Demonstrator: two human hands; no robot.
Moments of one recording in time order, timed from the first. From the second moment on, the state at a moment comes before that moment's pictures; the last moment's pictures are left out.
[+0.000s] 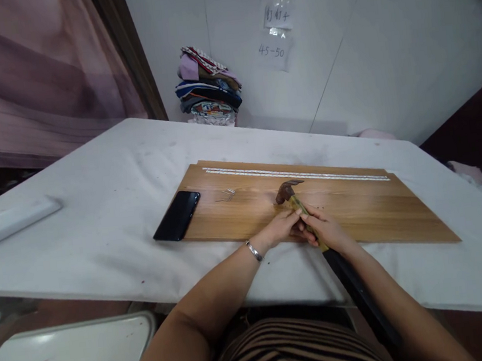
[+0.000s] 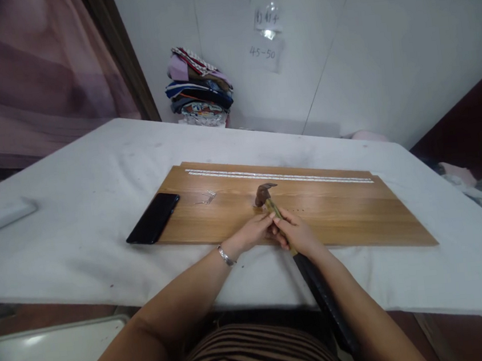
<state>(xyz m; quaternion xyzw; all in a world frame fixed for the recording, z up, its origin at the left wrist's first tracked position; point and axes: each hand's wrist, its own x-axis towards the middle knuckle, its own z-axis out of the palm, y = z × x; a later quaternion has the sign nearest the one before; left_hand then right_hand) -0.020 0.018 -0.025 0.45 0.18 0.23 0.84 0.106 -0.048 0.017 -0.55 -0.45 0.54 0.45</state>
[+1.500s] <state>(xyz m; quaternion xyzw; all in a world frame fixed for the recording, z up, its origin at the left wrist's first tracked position) -0.020 0.018 -0.024 0.45 0.18 0.23 0.85 0.106 -0.047 0.017 -0.55 -0.46 0.54 0.44</state>
